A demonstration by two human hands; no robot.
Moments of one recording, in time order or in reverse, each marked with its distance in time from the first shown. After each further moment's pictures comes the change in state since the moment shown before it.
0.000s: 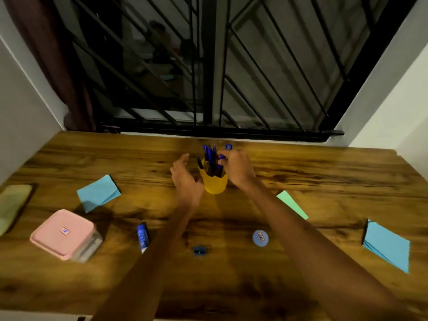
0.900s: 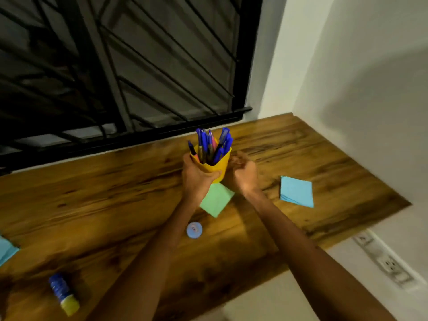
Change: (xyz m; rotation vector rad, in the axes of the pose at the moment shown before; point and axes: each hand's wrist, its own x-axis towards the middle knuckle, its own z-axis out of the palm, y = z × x) left_hand -0.083 0.111 0.141 -0.114 -0.424 0.020; right_hand -0.108 0.145 -0.084 0.744 0.507 0.563
